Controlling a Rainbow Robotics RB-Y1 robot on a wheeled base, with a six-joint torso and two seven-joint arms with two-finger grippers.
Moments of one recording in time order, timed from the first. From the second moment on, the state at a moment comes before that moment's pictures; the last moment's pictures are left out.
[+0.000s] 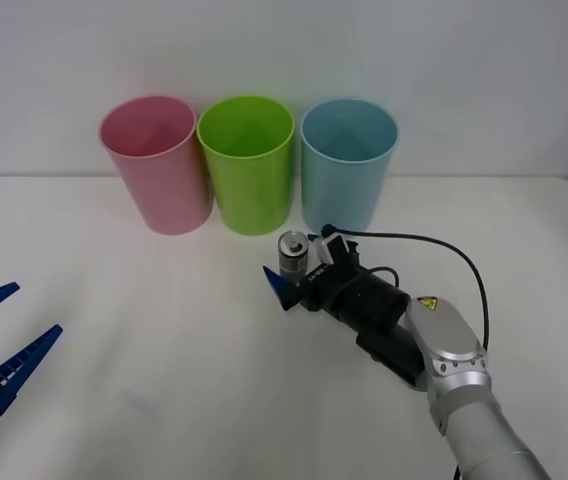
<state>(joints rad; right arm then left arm) -0.39 0.02 -0.02 -0.99 1.54 -0.57 0.21 0.35 0.40 0.52 -1.66 -0.96 -1.22 0.00</state>
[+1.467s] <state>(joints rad) -0.38 0.00 0.00 -1.01 1.49 -0.59 0.22 0.35 0.40 0.52 -1.66 -0.96 -1.22 0.00</state>
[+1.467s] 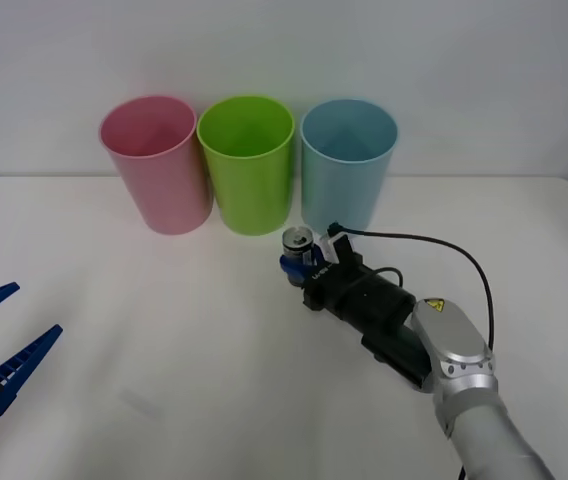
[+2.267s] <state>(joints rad) -0.07 -0.18 0.08 -1.52 1.34 -0.59 0.08 0.35 0.40 0.52 -1.66 -0.96 -1.22 0.00</state>
